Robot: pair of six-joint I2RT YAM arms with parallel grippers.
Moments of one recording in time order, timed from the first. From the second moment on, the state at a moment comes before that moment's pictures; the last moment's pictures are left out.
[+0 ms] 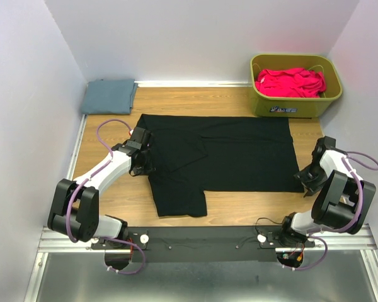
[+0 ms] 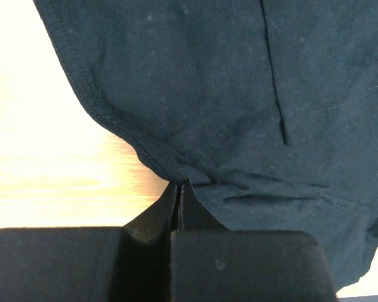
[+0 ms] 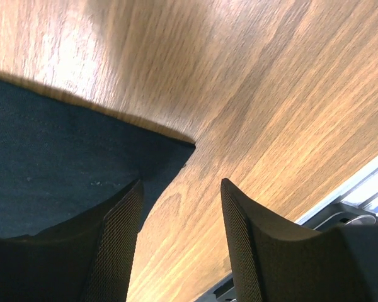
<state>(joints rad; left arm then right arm) -0.33 1.37 0.80 -0.60 -0.03 -0.49 -0.43 1.43 0.79 -0.86 0.19 0.61</state>
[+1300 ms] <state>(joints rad) -0.30 1.36 0.80 -0.65 -0.03 -0.46 -0.45 1.45 0.77 -0.80 0.14 0.66</state>
